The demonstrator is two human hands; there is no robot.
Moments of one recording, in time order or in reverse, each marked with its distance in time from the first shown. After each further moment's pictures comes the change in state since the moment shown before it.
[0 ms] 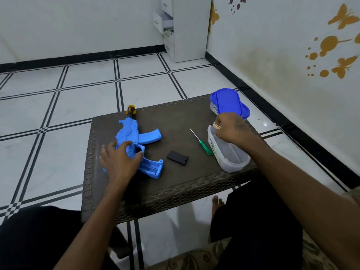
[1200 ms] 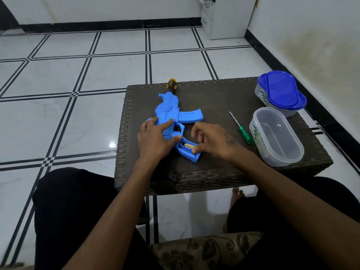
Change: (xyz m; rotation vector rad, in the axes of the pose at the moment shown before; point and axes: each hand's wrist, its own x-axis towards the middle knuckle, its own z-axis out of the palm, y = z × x) left_hand -0.008 -0.013 -0.010 -0.002 -0.151 0.101; right_hand -0.044 -0.118 0.077 0.350 -0.297 -0.439
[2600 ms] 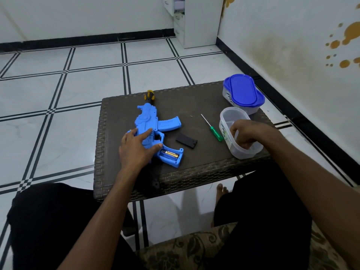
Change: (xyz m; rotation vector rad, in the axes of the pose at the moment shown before) left_hand -0.012 0.012 0.006 -0.033 -0.009 -0.014; right_hand -0.056 0.077 -0.102 -0.248 -0.200 0.660
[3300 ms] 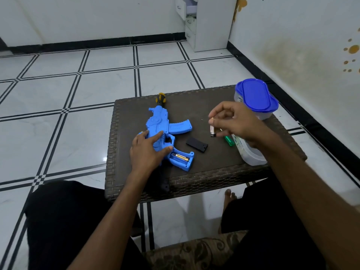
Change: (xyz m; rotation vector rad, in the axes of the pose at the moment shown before) left_hand 0.000 -0.003 0.001 -0.024 0.008 0.011; right_hand -0.037 -0.056 -0.001 0.865 0.264 -0.557
